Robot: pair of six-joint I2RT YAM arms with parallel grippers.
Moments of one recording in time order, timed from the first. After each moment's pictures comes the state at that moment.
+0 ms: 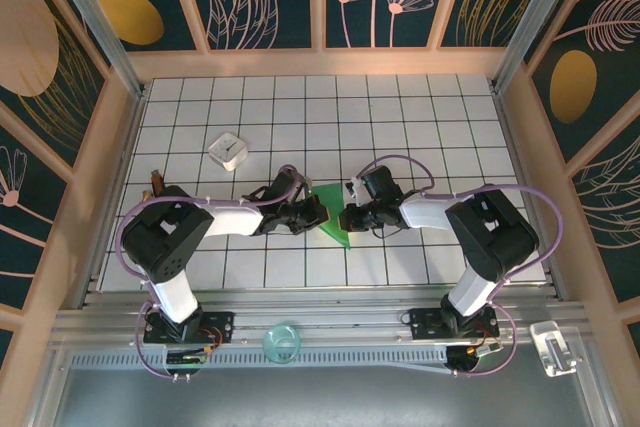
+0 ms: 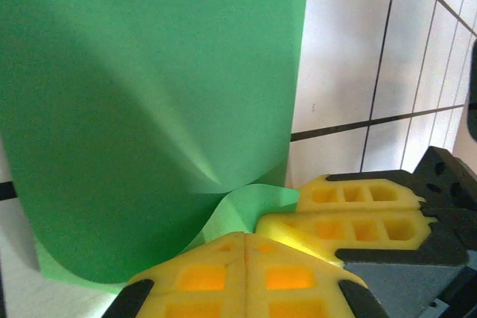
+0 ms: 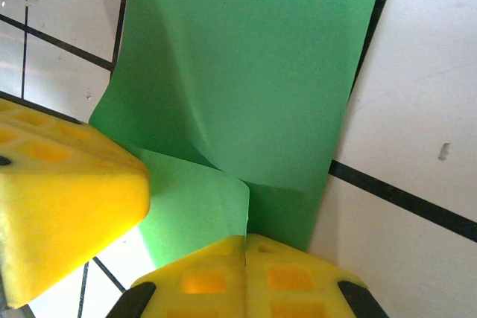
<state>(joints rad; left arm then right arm) -0.72 1.76 0.78 0.16 0.38 -1.07 0.60 1.67 0.70 -0.04 -0.47 0.44</state>
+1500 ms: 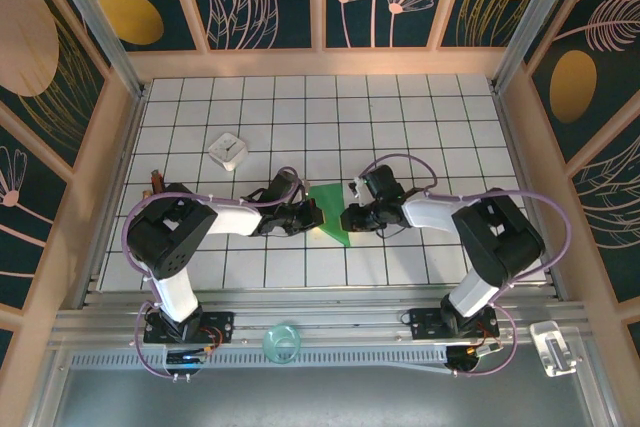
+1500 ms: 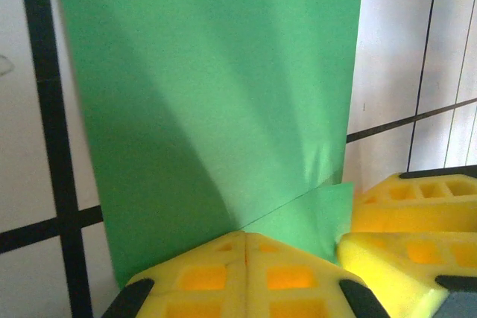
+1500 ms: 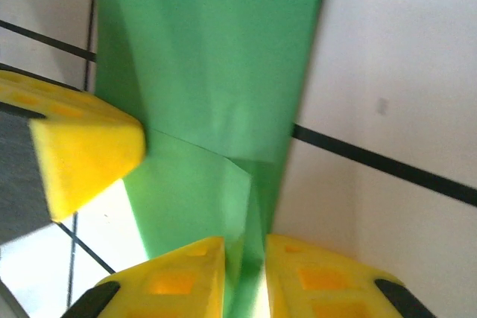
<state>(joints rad) -0.70 1.79 0.75 0.18 0.38 -0.96 0.59 1.61 0.71 -0.17 -0.41 0.44</state>
